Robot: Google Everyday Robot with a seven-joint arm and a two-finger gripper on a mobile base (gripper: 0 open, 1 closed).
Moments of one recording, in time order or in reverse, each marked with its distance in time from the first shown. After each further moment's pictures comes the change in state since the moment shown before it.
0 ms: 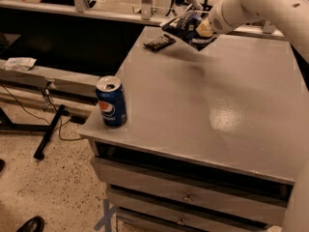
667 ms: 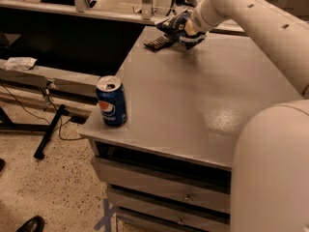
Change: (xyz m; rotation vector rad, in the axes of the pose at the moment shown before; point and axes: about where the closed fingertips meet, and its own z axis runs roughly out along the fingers) arm -0.014 -0.004 0.063 0.046 0.074 0.144
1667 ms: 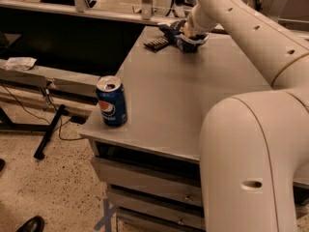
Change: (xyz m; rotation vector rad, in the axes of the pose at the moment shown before) arm 0.014 -0.012 0.047 0.048 0.103 0.249
